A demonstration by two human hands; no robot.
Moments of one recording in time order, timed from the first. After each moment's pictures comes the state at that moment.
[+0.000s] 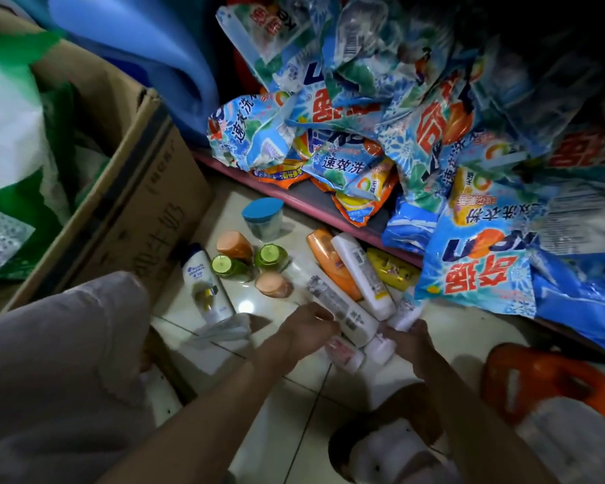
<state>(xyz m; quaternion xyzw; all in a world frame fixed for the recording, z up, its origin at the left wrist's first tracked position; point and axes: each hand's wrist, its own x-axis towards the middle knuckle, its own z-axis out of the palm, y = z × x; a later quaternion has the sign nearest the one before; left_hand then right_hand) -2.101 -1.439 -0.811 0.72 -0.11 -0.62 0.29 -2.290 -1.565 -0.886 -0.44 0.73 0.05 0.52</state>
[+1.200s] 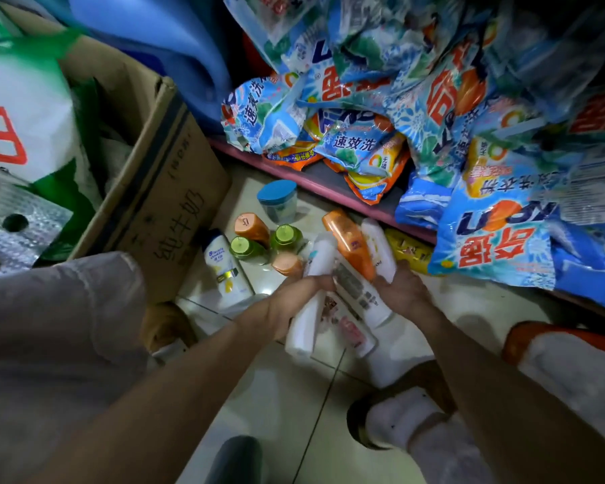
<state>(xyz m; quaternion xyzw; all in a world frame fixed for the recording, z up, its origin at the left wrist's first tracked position) -2.069 -1.429 -0.784 0.65 0.08 -0.66 0.37 -2.220 -1.567 -0.851 -0.67 0.61 0.18 0.38</state>
